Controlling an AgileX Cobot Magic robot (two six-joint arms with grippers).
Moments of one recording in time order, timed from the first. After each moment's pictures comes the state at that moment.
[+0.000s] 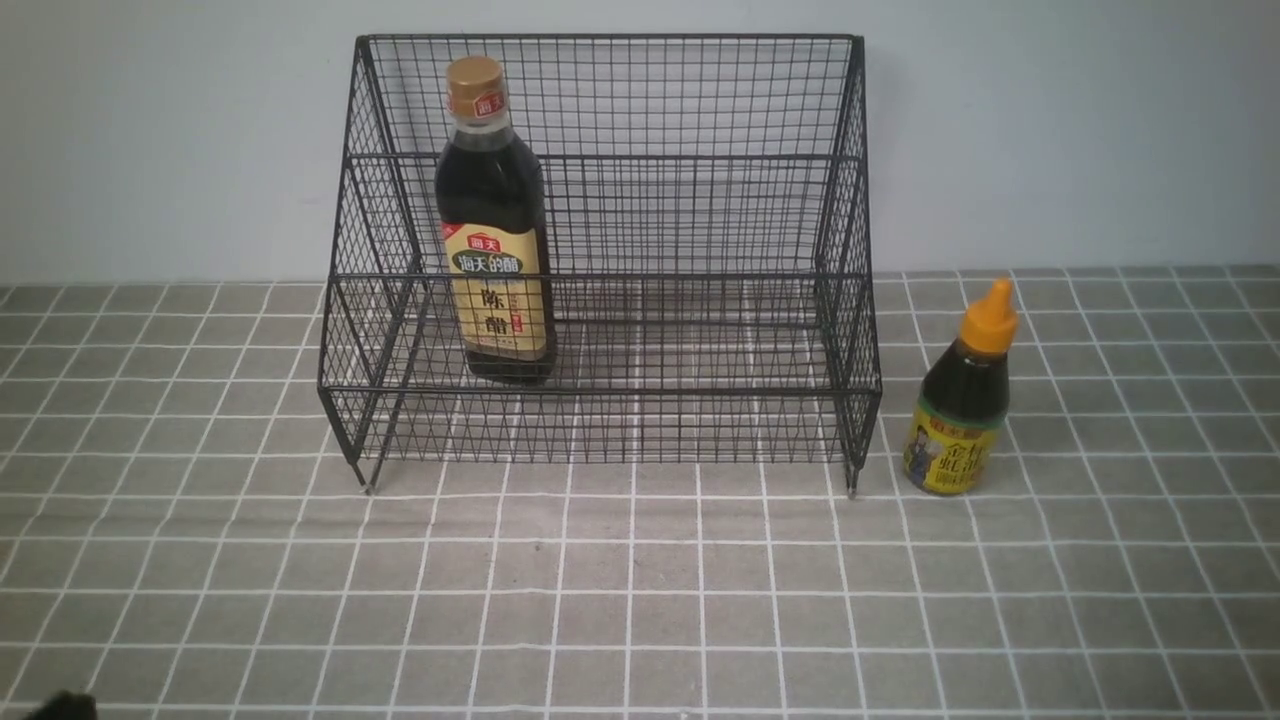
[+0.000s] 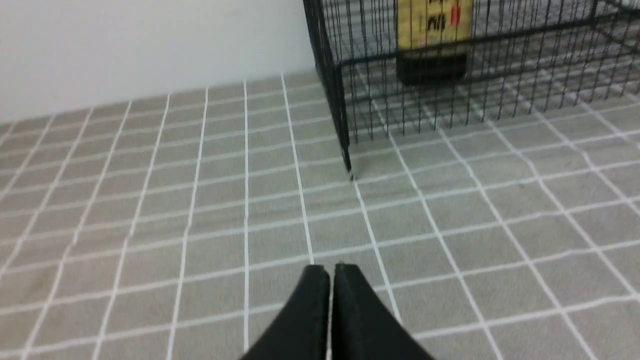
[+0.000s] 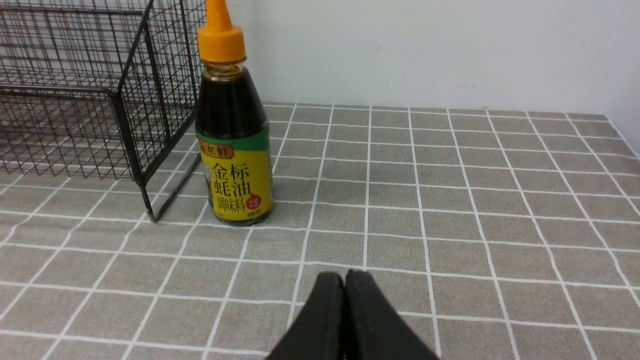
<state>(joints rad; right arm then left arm) 0.05 -0.01 0.02 0.03 0.37 -0.01 -0.07 -0.01 0.00 -0.12 0.39 0.22</state>
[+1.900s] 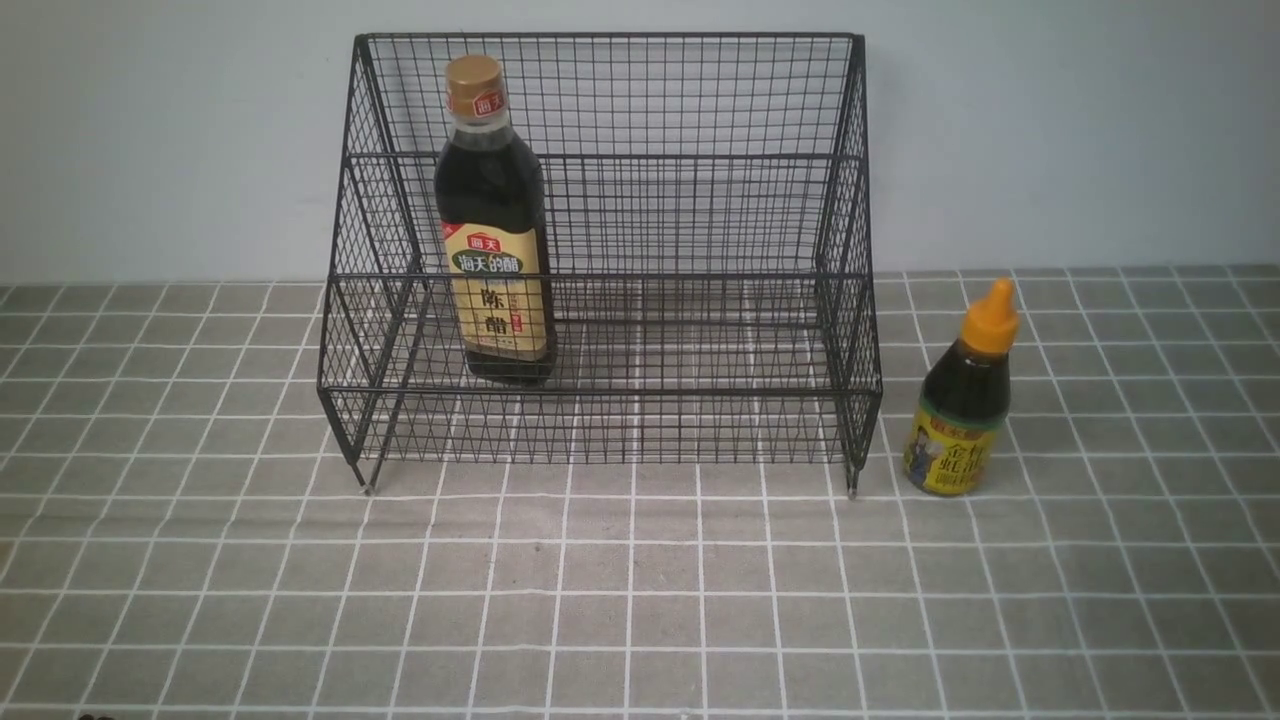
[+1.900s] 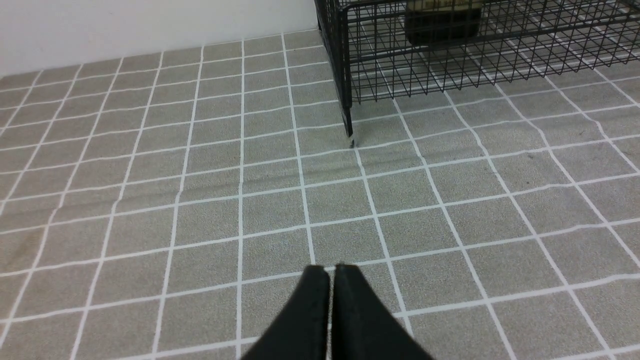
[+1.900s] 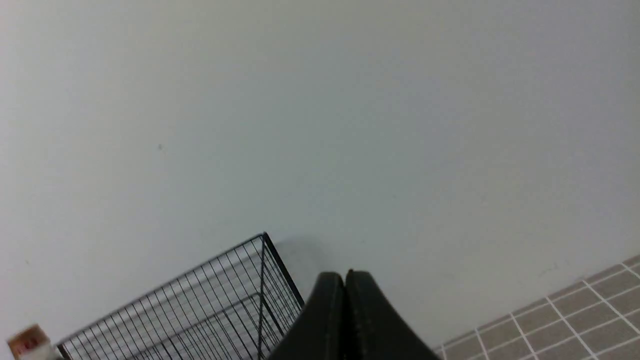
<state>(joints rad) 0.05 -0.01 0.03 0.35 -0.13 0.24 -0.07 -0.01 0.02 -0.12 0.39 0.20</state>
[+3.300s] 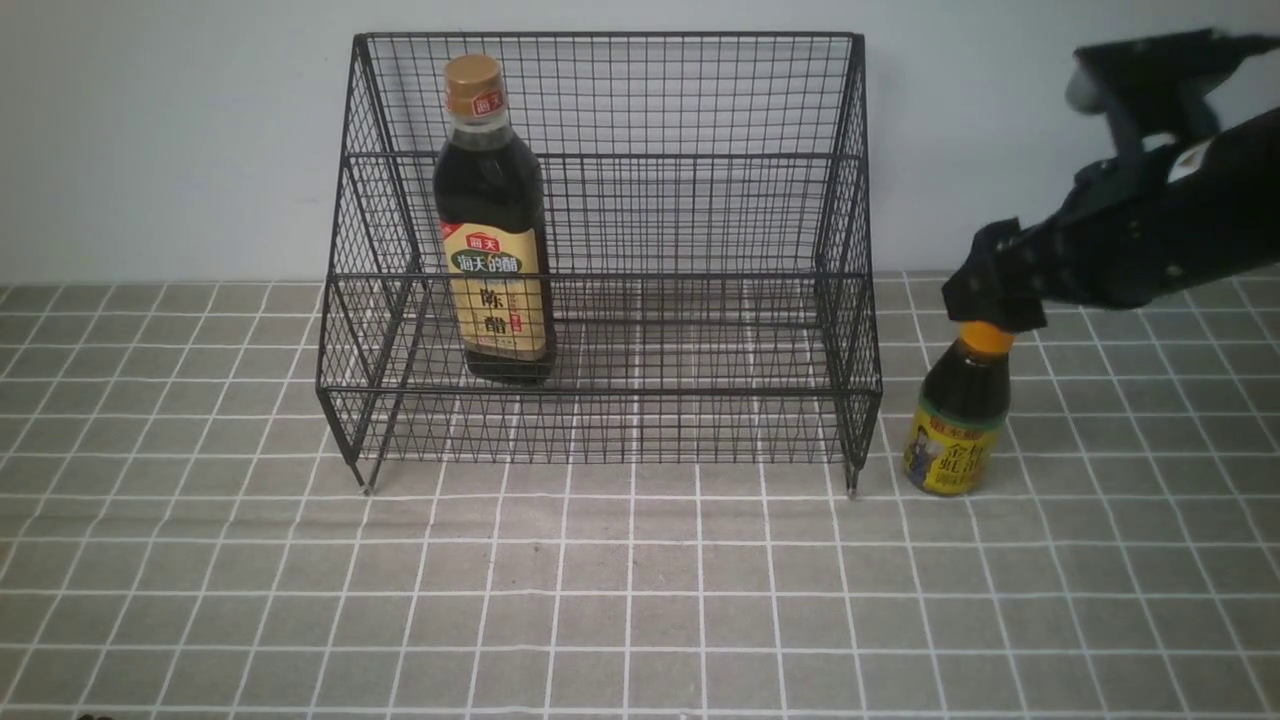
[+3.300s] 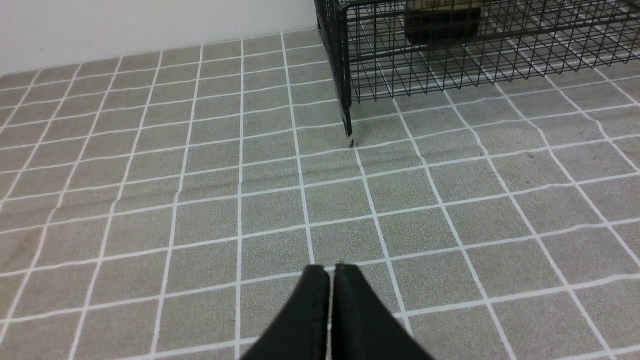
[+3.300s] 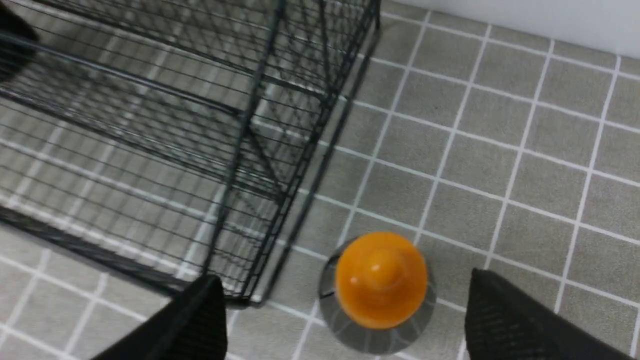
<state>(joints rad) 0.20 1.59 -1.23 0.23 0.71 -0.24 -0.07 -0.01 0.02 -0.12 0.39 0.20</state>
